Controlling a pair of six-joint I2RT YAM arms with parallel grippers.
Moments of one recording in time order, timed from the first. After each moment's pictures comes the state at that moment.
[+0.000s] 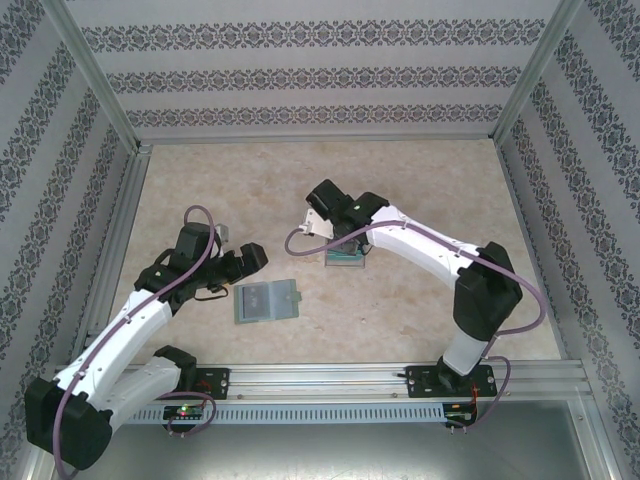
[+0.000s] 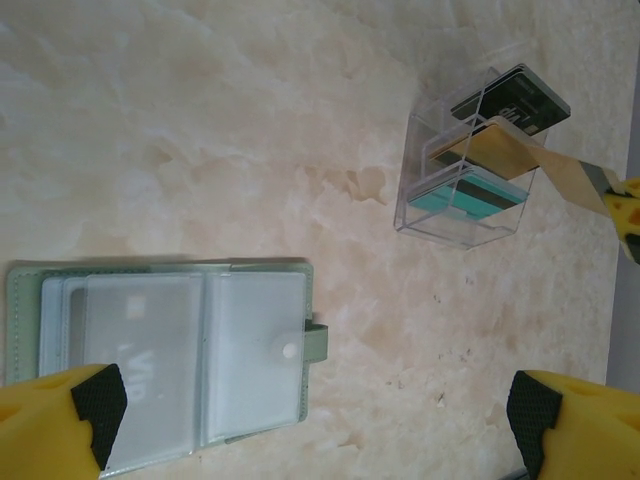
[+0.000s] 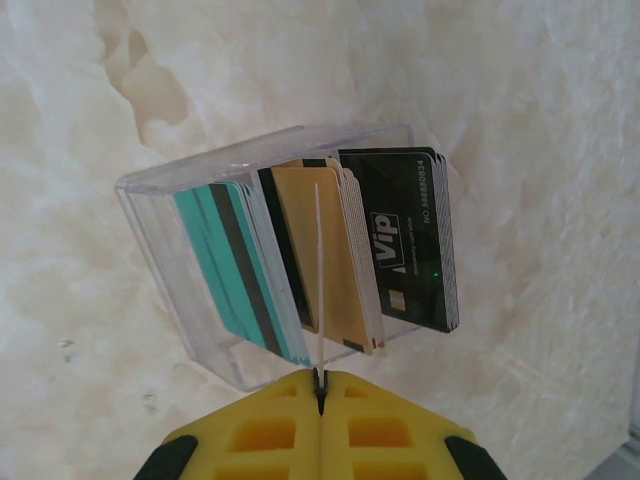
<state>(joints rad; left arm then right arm) -0.34 0.92 0.70 -0.62 0.28 -0.79 0.76 1.73 1.43 -0.90 0.32 -0.62</state>
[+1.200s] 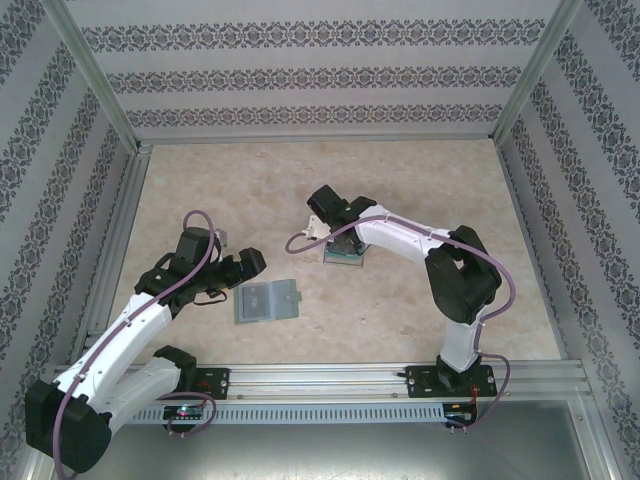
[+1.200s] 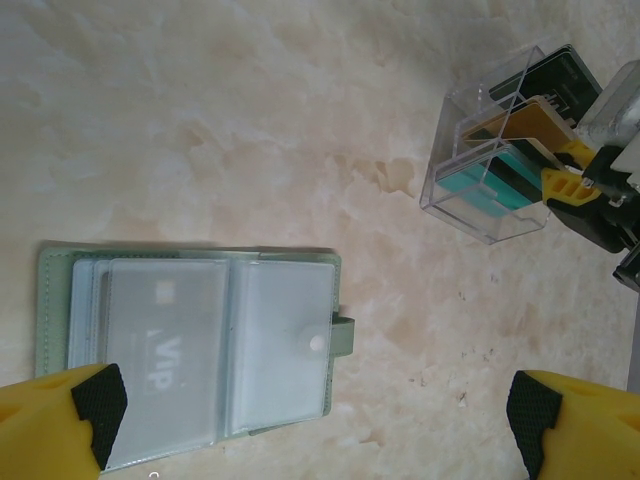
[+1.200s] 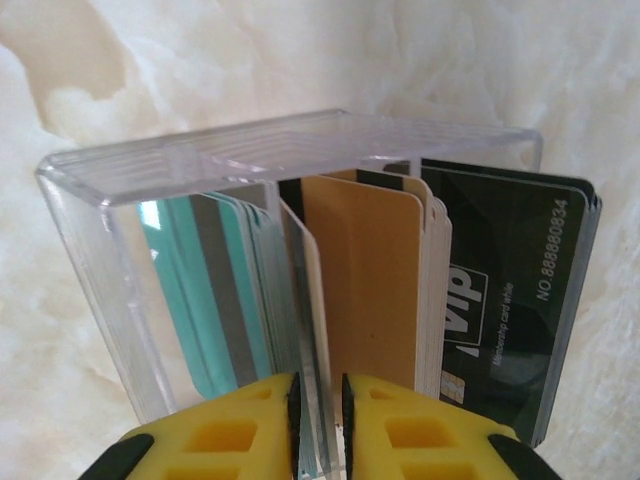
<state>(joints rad) -0.34 0.90 0.66 -0.63 0.26 -0.79 0.70 1.87 1.38 -0.77 0.32 -0.66</state>
